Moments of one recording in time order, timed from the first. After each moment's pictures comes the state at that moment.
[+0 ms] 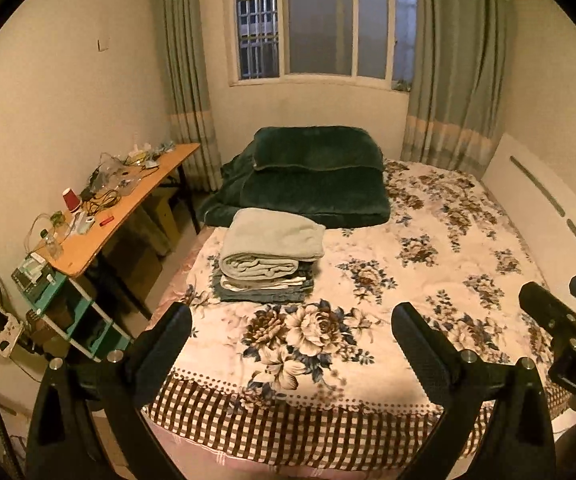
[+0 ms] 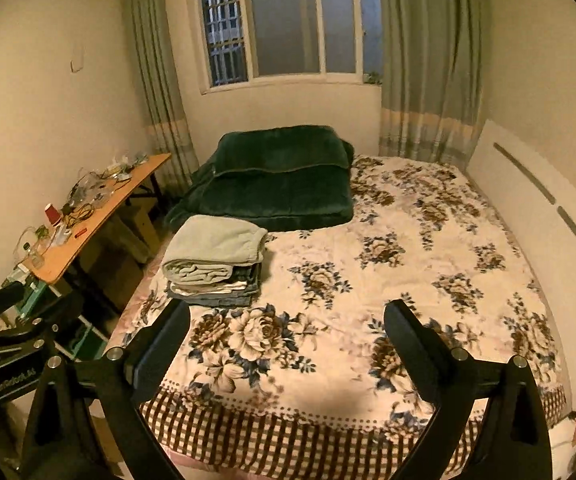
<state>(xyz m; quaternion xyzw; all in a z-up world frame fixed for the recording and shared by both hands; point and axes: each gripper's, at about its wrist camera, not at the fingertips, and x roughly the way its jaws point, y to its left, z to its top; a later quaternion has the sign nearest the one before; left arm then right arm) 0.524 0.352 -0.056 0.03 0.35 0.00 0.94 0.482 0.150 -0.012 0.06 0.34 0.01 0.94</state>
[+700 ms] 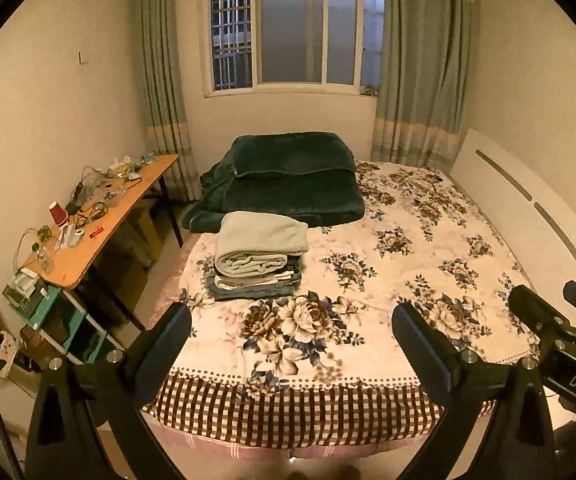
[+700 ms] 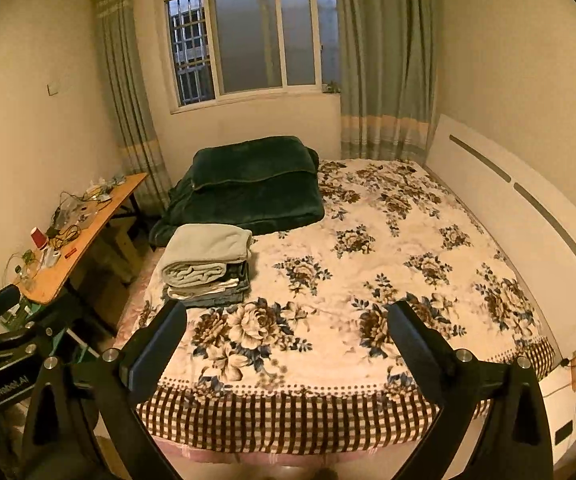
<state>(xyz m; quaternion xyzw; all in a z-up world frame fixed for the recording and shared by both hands) 0.461 0.391 -0.036 0.04 0.34 -0.06 0.94 0.368 0.190 0.026 0.08 0.33 -0.06 0.94</state>
